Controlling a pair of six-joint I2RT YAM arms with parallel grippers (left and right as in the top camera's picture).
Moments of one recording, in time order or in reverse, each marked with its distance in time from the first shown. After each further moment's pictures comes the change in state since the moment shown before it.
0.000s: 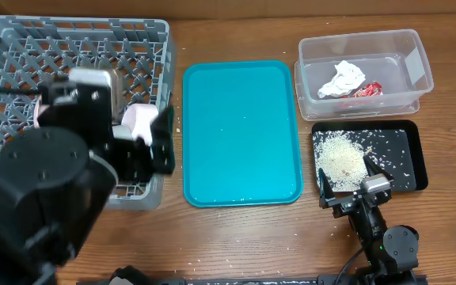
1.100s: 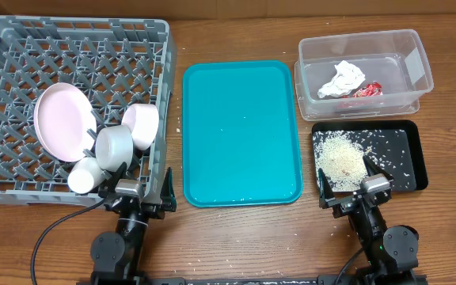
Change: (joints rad) left arm 0.530 -1.163 -2.040 1.283 0.414 0.202; right arm 0.000 0.001 0.000 0.000 -0.003 0.000
